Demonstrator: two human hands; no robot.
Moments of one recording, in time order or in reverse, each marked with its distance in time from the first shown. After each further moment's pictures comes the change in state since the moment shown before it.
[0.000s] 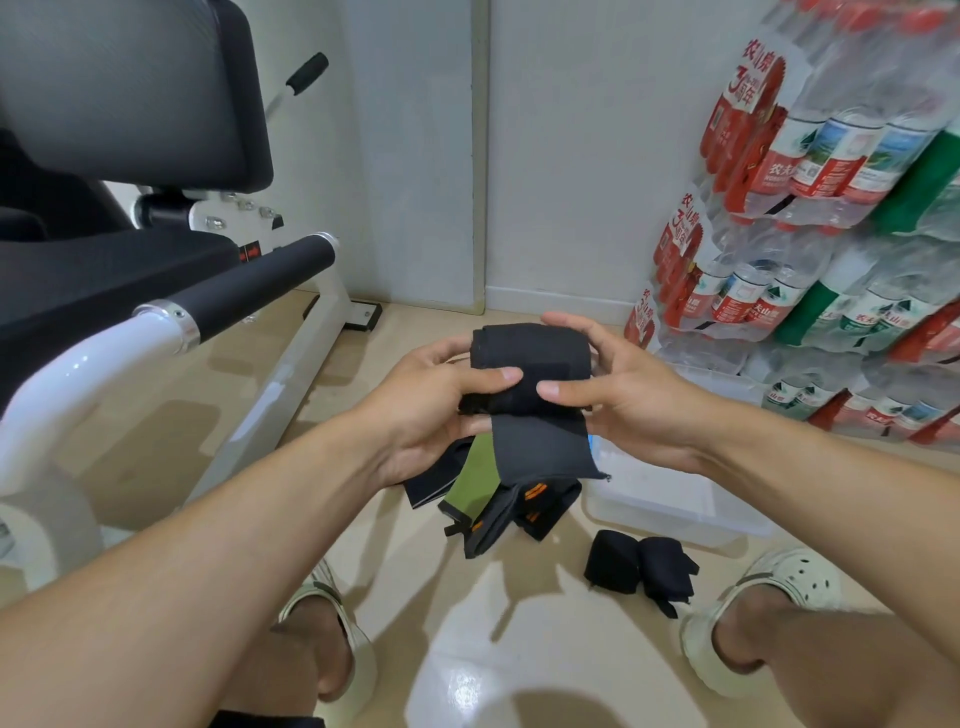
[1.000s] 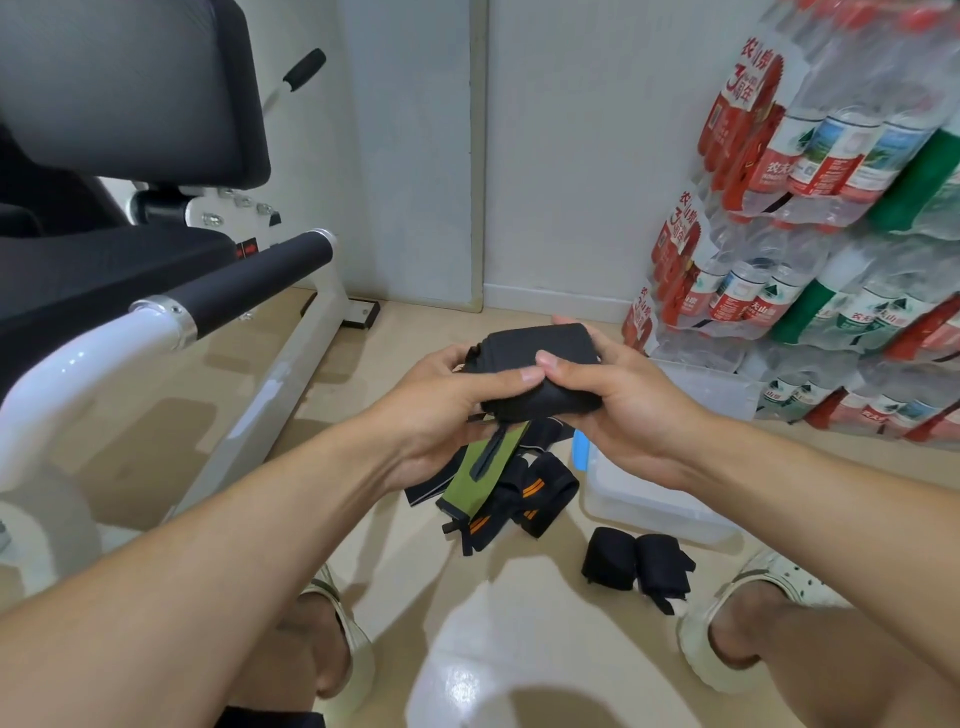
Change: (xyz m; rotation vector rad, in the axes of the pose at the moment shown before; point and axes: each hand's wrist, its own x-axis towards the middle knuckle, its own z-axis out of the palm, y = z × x) left_hand -0.002 -0.008 0.004 0.138 -0.011 0.013; right_hand 0.000 0.011 0.010 0.214 0.074 -0.056
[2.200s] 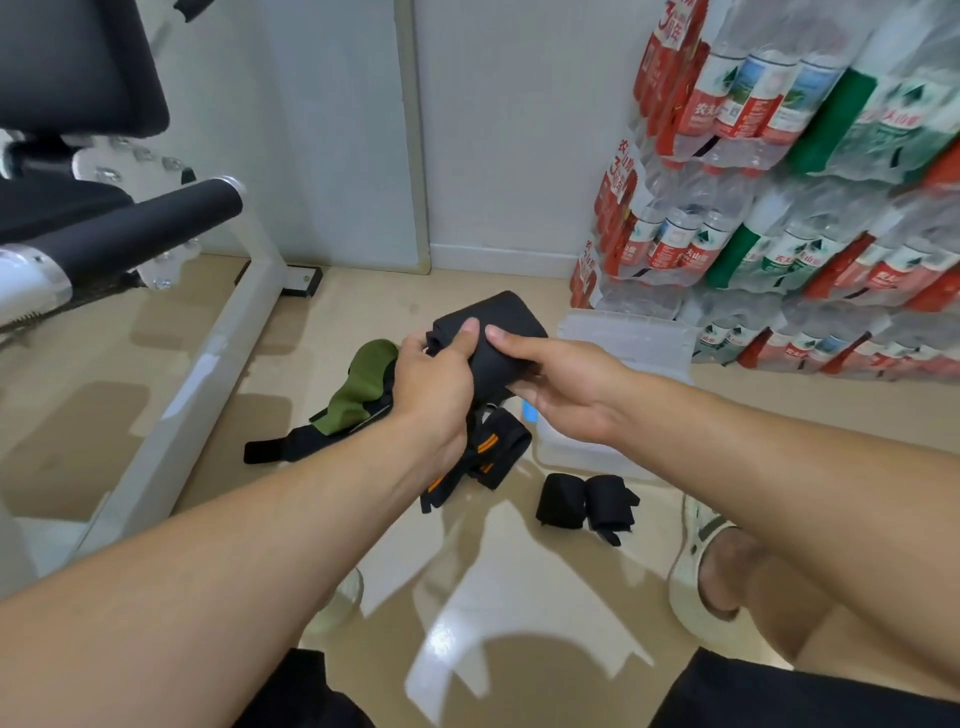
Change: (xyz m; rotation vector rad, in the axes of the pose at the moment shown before) left_hand 0.024 -0.052 0.053 -0.176 0.419 0.050; right_hand -0.007 0.020 -0.015 0.117 0.248 0.215
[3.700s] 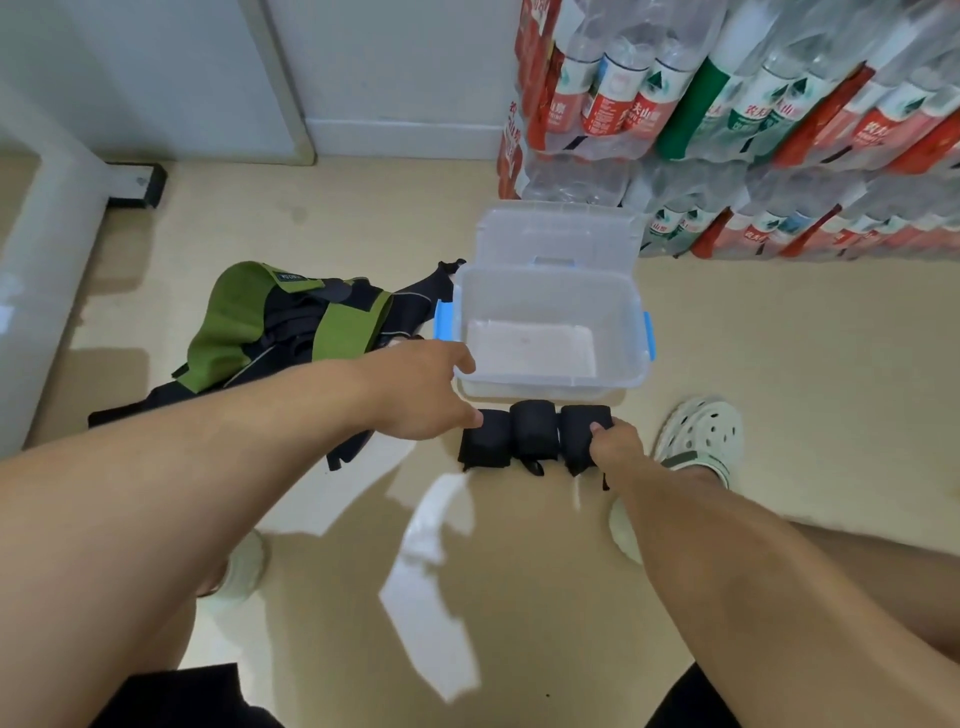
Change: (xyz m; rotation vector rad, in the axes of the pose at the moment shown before) left_hand 0.067 -0.074 0.067 1.691 -0.830 0.007; right_hand 0.122 0.194 -0.345 -0.743 0.829 0.332
